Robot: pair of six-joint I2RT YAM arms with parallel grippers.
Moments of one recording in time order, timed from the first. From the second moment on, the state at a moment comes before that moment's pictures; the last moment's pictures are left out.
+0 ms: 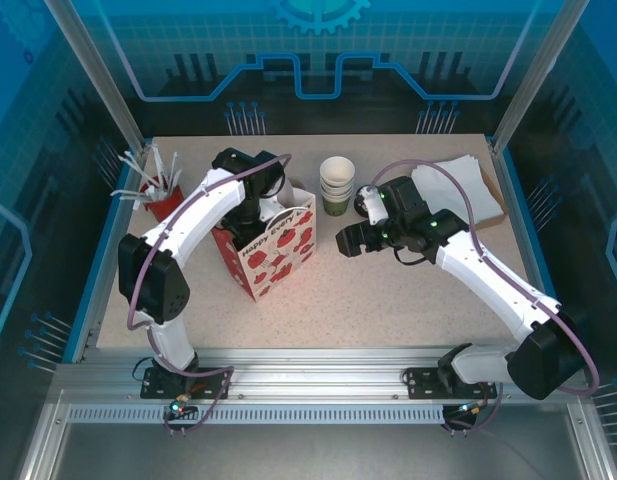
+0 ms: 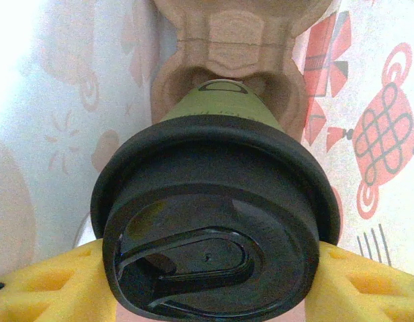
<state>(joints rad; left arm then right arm) -0.44 1.82 1.75 -1.57 -0.07 0.25 0.53 1.30 1.14 -0.72 -0.21 0.20</state>
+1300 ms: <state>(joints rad) -0.43 1.77 1.75 -1.60 -0.05 0.25 0.53 1.31 1.14 -0.72 -0.21 0.20</state>
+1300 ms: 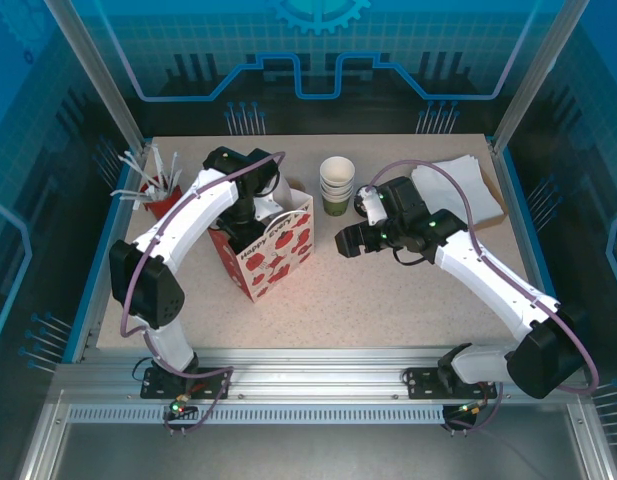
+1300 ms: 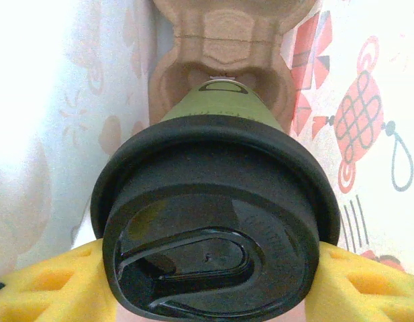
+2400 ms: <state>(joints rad) -0.42 1.83 1.73 -1.57 -0.05 0.25 0.54 1.32 1.14 -0.72 -0.21 0.20</state>
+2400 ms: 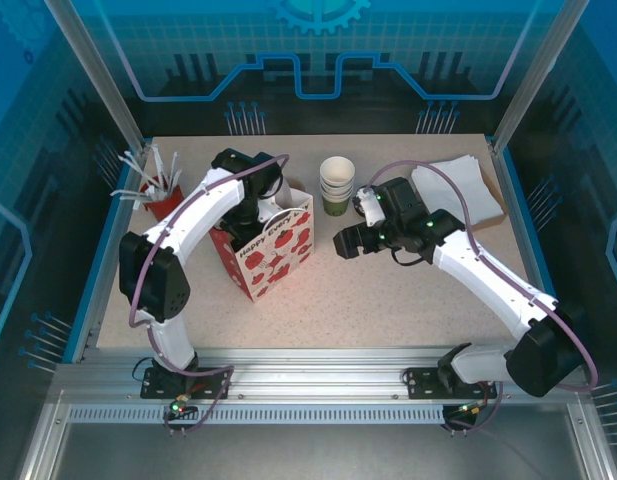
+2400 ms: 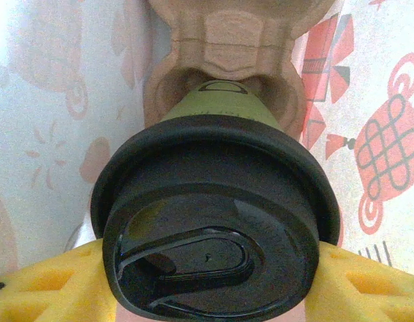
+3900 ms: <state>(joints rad) -0.42 1.87 1.71 -1.53 -0.05 0.25 0.55 1.33 1.14 -0.72 -0.21 0.20</state>
